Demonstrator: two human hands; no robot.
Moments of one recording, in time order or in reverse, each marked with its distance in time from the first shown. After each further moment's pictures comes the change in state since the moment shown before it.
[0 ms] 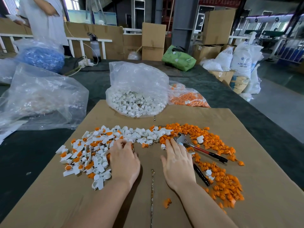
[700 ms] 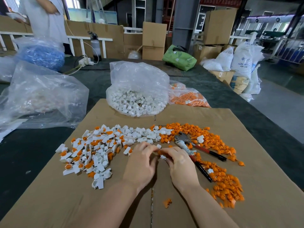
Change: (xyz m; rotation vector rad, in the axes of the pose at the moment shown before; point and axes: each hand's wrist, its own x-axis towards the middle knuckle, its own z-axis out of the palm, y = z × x) left_hand -0.014 0.017 0.005 -0.231 -0.119 0.463; right_hand -0.006 0.005 -0.011 0.327 0.132 -0.133
